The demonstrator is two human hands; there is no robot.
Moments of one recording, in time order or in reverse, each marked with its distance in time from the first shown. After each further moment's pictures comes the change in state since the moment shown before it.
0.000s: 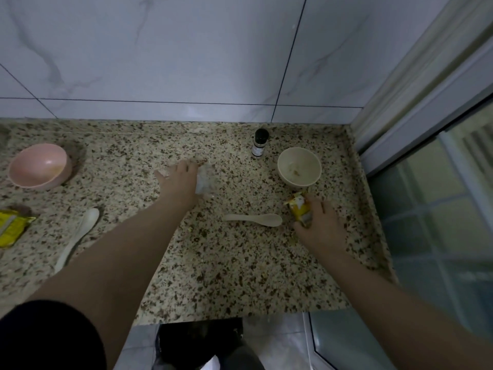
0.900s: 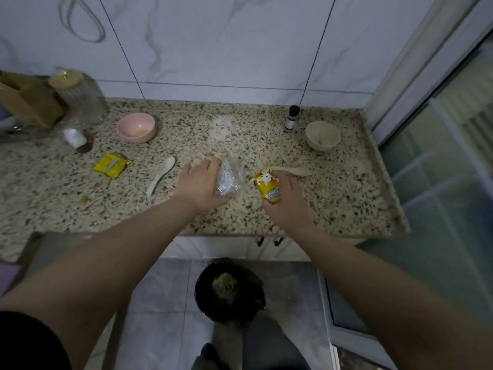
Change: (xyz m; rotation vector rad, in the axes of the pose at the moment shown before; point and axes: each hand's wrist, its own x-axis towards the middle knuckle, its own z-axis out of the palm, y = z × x) left_hand -0.237 -0.084 -0.009 -0.152 0.214 0.204; right_hand -0.184 -0.130 0.014 0.403 -0.026 -0.279
